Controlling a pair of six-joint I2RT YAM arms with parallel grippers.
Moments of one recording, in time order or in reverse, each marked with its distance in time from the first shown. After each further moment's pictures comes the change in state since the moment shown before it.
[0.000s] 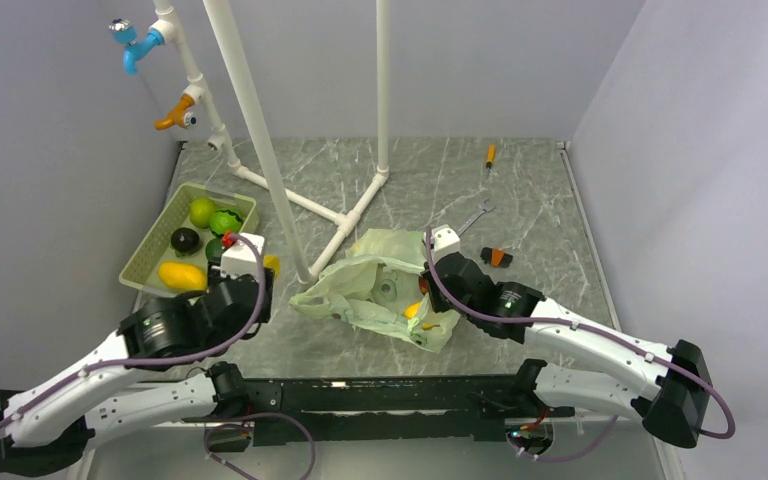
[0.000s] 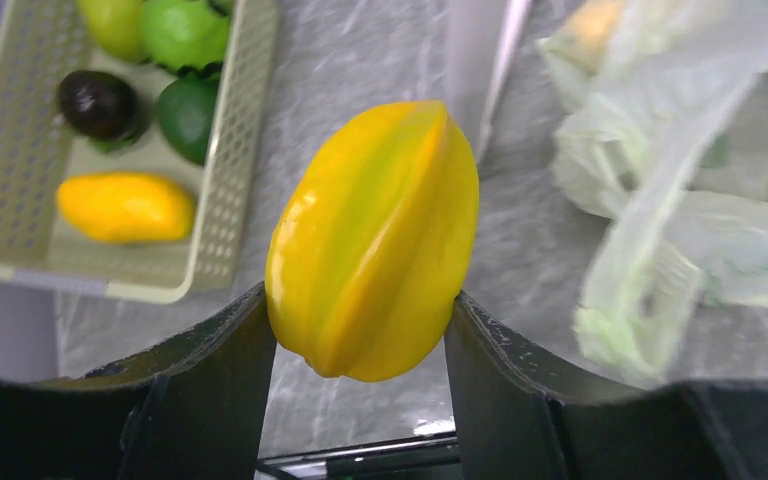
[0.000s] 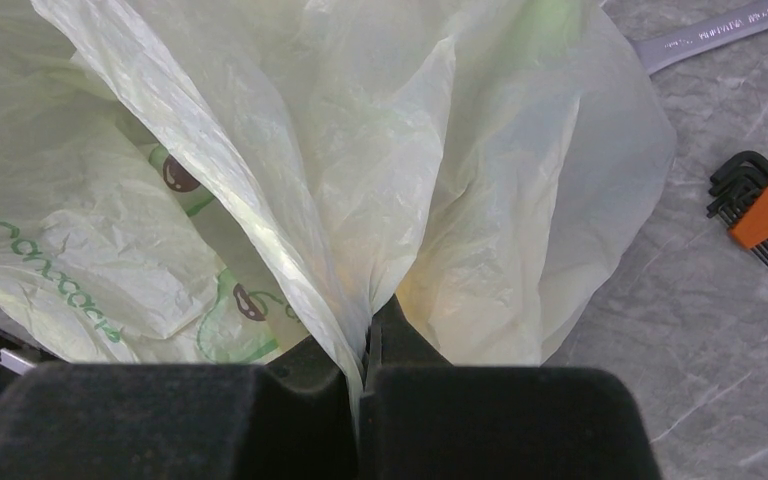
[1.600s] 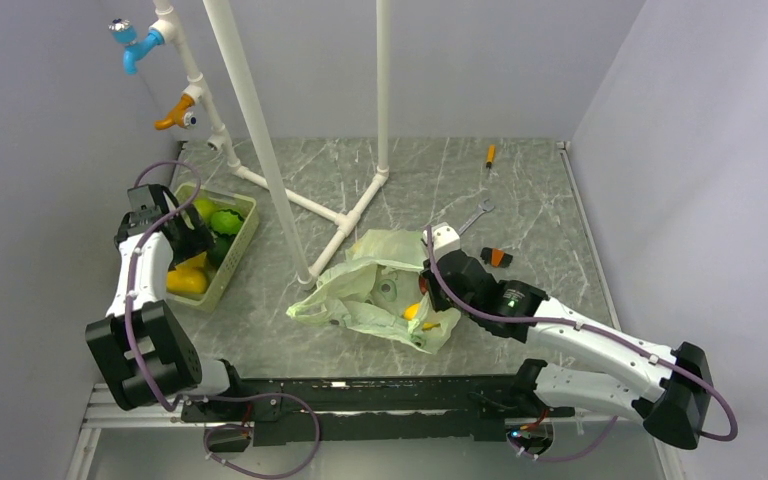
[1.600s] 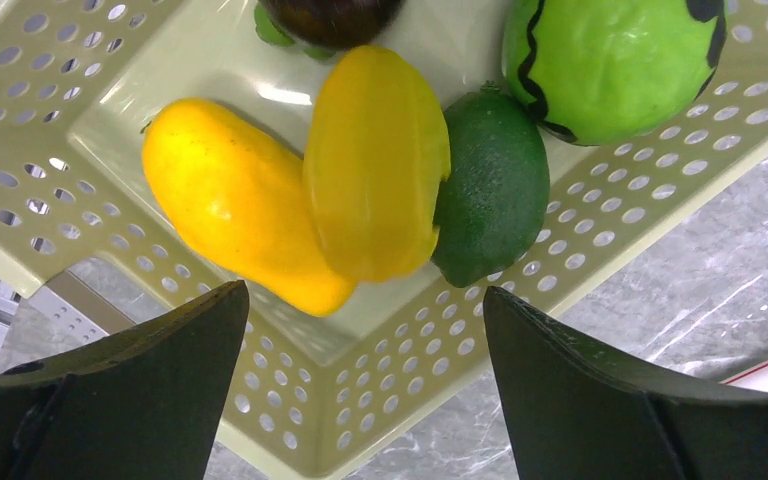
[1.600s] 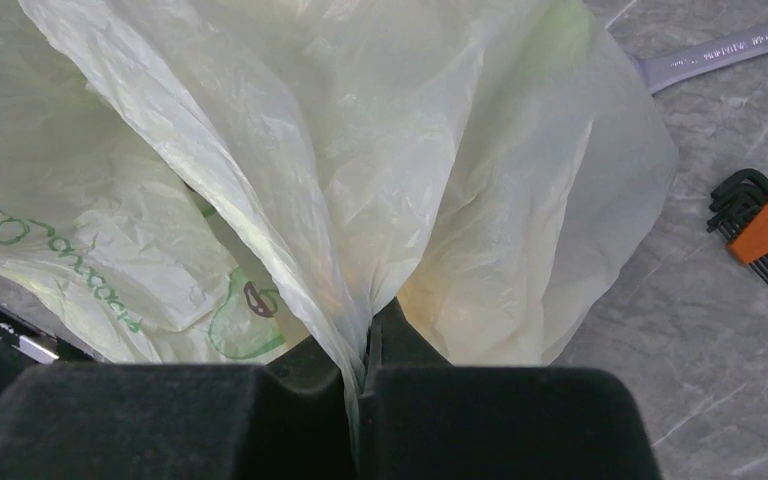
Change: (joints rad) left arm 1.460 0.725 0.029 0.484 0.731 0.325; right arm -0.002 -0.005 0.025 -0.014 -0.028 -0.026
